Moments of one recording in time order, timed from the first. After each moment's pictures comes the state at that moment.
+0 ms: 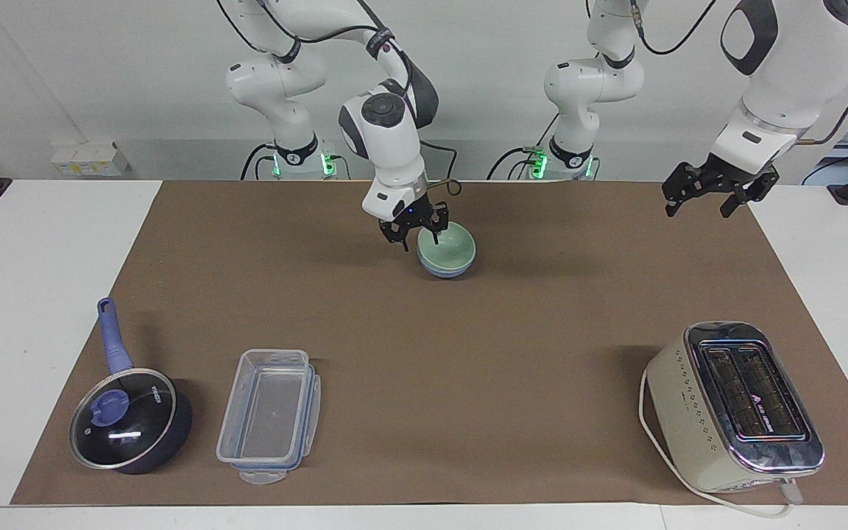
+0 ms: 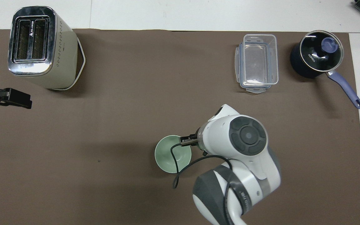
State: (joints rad) left arm 0.04 0.01 -0.10 -1.59 0.01 1.57 0.04; right arm 0.36 0.03 0.17 -2.03 0.16 2.16 0.36
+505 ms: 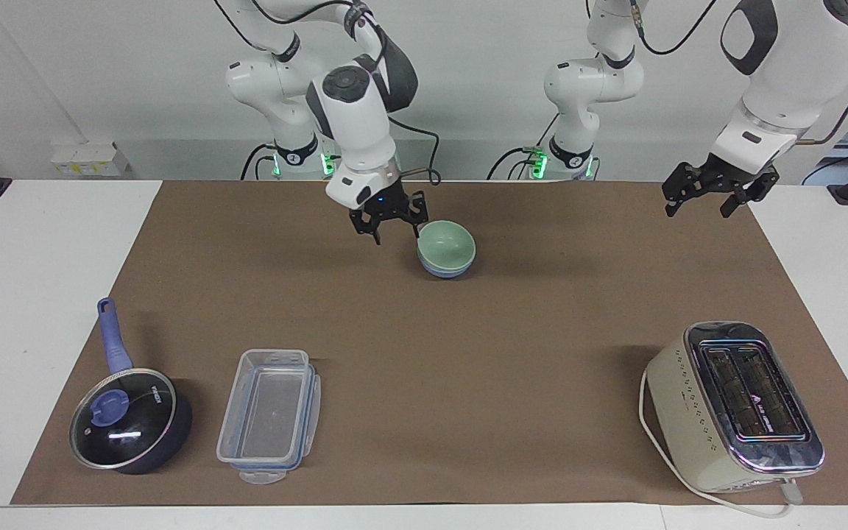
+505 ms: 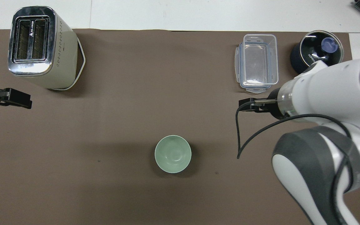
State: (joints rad) left arm 0.04 0.01 -0.10 -1.59 0.01 1.57 0.04; right arm 0.09 -0.03 0.16 -1.76 0.03 1.84 0.30
